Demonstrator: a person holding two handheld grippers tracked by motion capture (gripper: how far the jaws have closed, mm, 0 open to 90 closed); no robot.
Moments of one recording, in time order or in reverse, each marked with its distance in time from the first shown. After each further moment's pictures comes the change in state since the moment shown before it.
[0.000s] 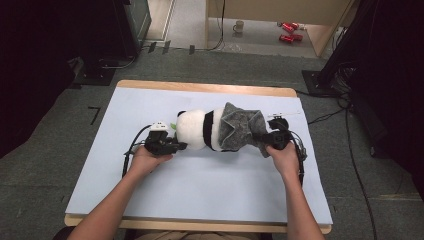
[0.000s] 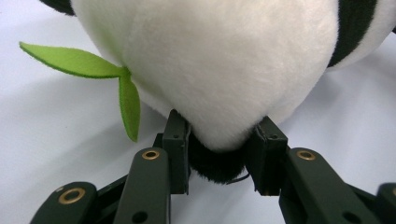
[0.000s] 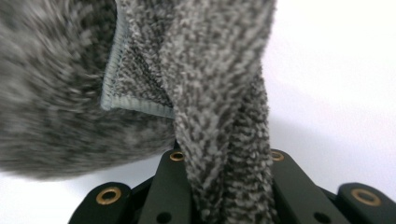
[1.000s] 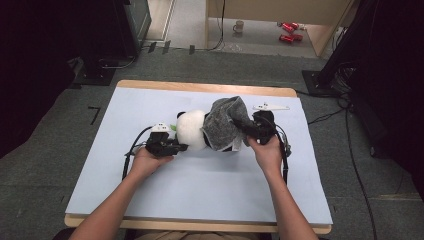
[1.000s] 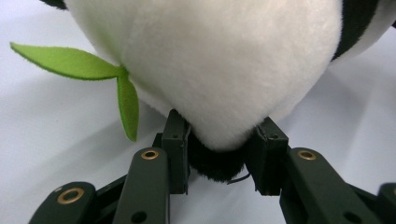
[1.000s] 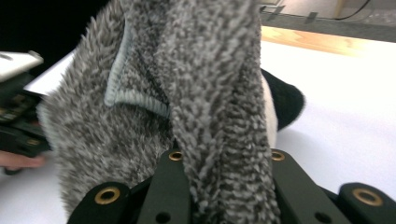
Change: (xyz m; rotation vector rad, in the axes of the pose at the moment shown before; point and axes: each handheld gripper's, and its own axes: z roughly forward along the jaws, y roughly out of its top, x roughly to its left) left arm -0.003 -0.003 0.003 0.000 0.002 -0.006; right arm 0.065 0.020 0.001 -0.245 0.067 -0.159
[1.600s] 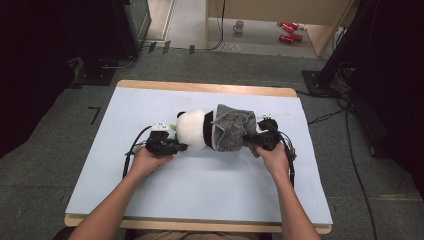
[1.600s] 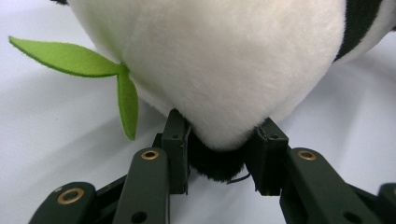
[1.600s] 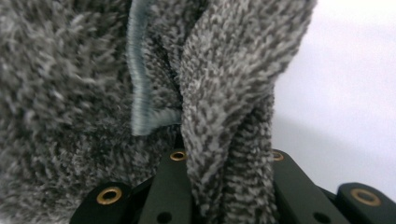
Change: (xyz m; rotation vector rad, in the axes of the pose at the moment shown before) left arm 0.004 0.001 0.001 0.018 -0.011 -0.012; right arm -0.046 -0.037 0.019 0.264 -0.027 0.124
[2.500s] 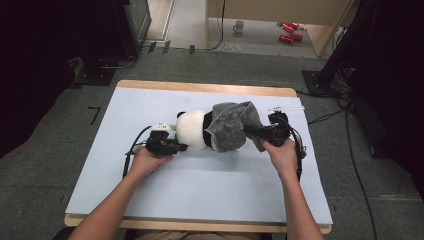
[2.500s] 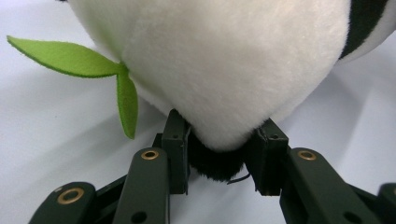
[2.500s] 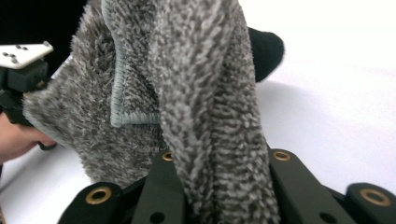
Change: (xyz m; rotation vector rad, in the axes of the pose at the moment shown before) left arm 0.001 0.000 0.001 0.006 -0.002 -0.010; right arm 0.017 0.017 -0.050 -0.145 0.118 0.012
